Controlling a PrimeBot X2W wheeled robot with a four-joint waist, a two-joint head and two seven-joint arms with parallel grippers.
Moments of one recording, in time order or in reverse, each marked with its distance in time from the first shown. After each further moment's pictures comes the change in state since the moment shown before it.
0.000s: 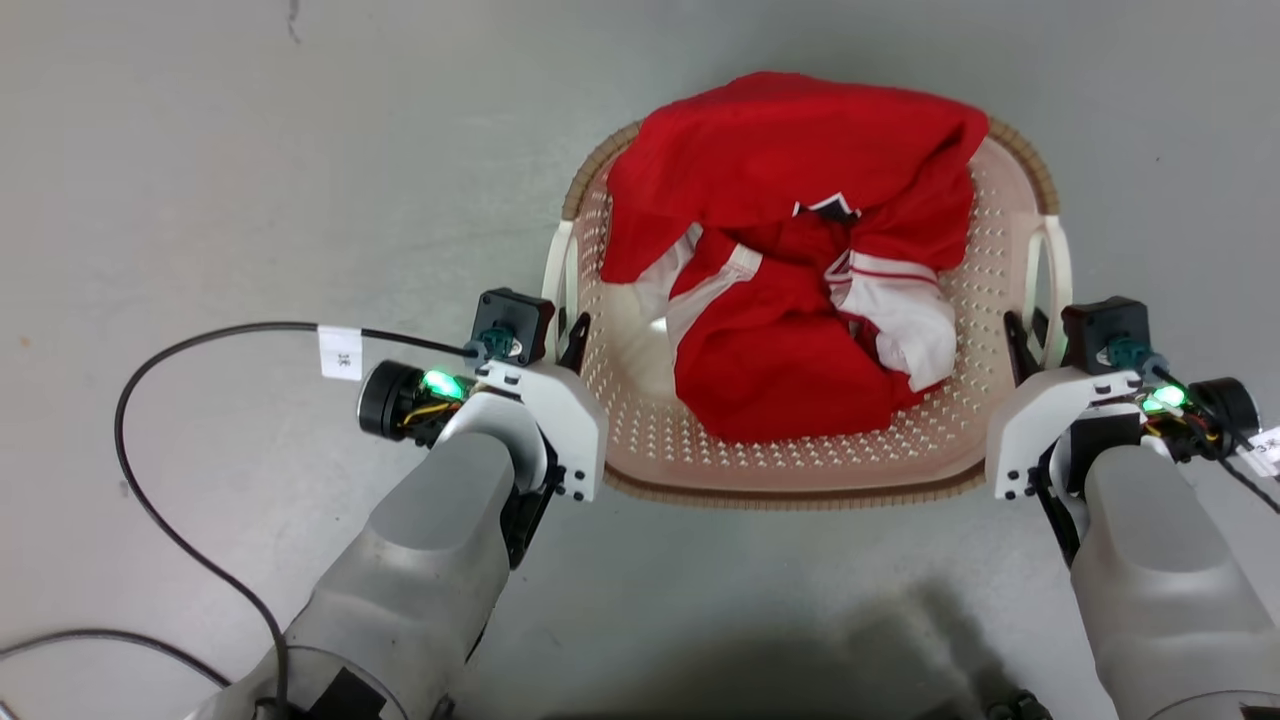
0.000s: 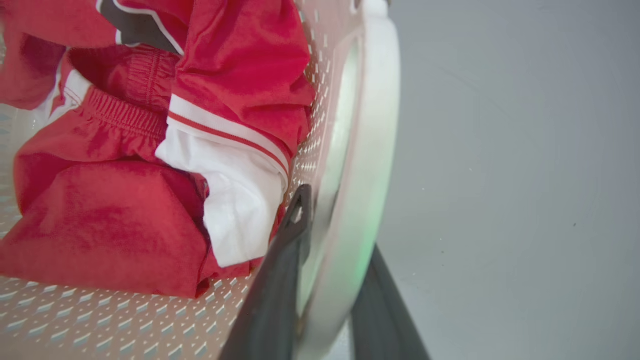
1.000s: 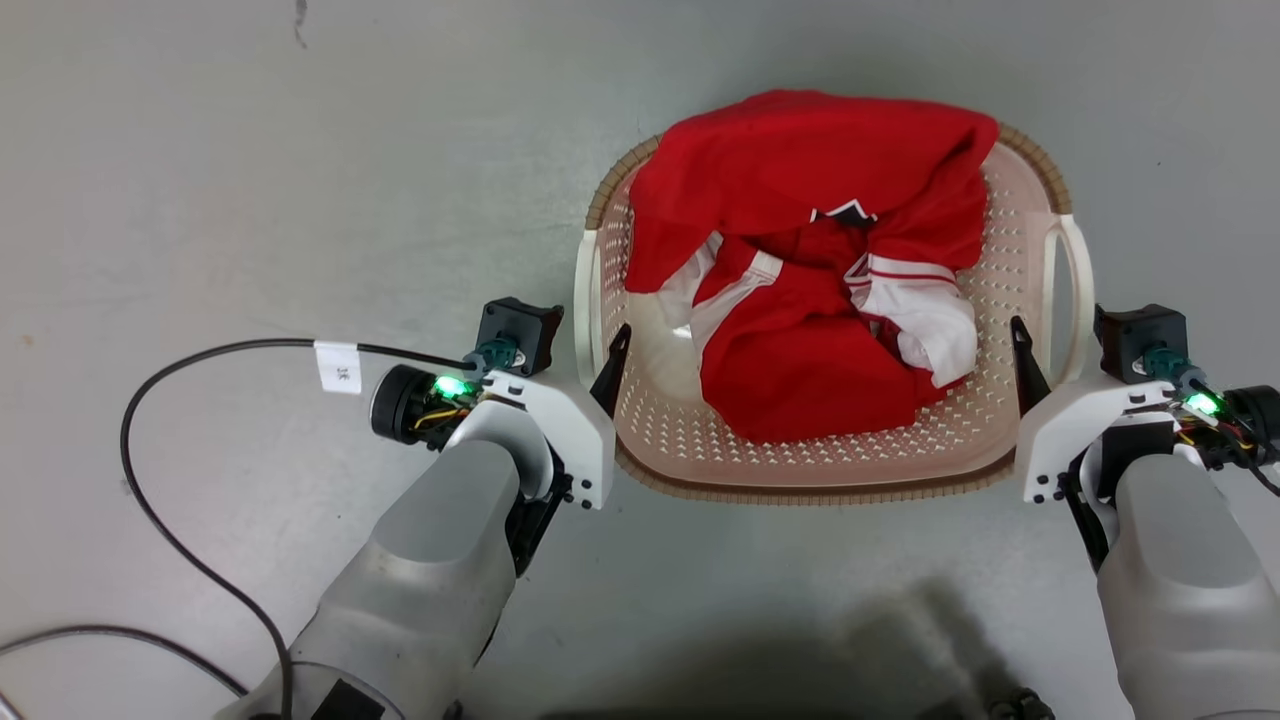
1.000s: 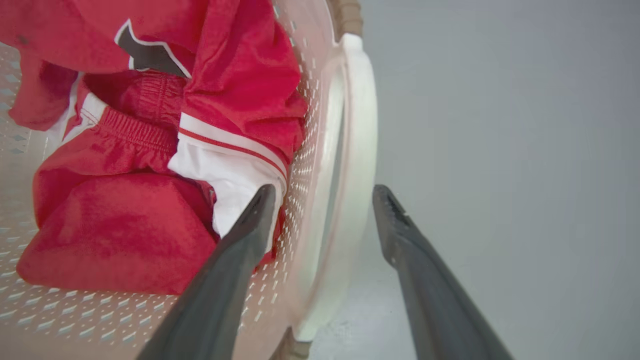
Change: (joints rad) left arm 0.050 -0.009 0.116 -0.042 0.097 -0.013 -0.003; right arm 0.056 -0.023 -0.030 -0.088 0.002 0.000 0.001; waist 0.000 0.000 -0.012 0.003
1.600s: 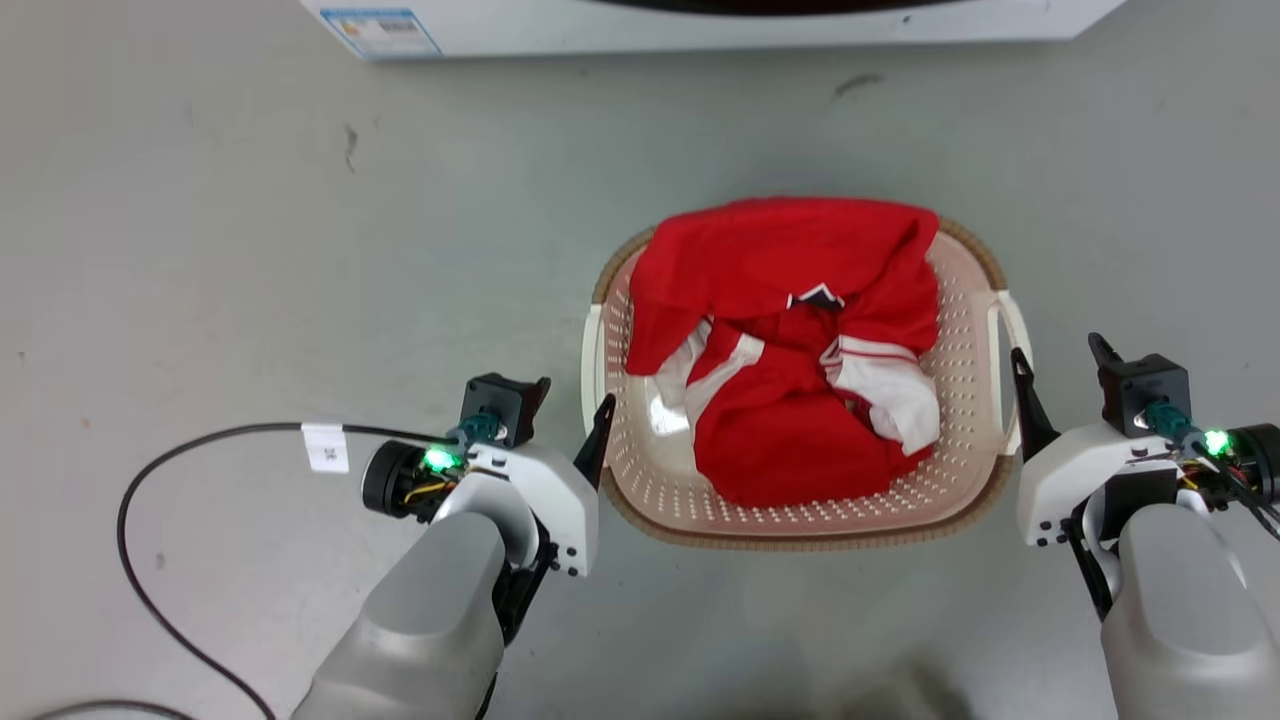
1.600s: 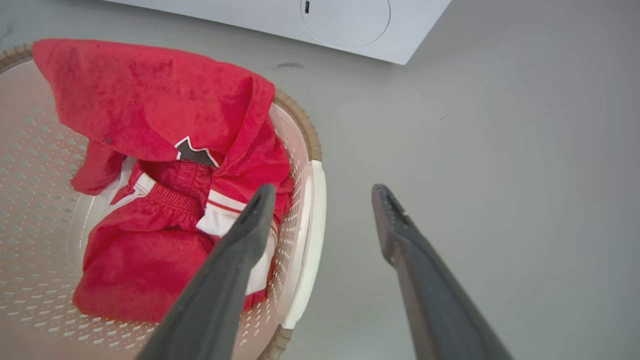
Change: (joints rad) left arm 0.157 0.000 0.160 -0.068 0.137 -0.028 0.000; right arm 0.157 0.003 0.071 -0.201 0.062 0.000 0.000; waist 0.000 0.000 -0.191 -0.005
